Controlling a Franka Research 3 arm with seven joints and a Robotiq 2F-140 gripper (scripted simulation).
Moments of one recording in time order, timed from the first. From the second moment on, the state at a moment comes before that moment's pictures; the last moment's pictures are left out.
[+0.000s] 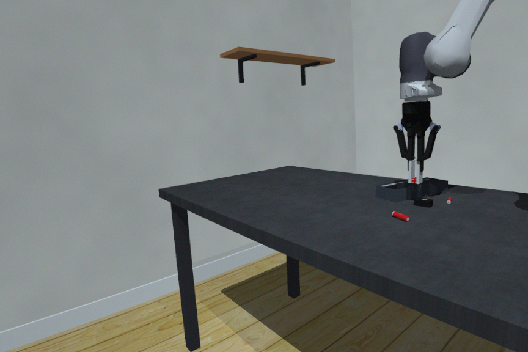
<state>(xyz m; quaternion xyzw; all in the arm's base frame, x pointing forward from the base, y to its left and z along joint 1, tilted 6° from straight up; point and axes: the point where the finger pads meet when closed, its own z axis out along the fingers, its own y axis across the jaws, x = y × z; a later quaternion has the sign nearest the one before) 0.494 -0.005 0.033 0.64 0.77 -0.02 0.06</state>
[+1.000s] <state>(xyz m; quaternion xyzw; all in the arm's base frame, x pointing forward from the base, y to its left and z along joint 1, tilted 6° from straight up) 0.556 -0.107 0.044 0.76 0.65 0.00 0.06</state>
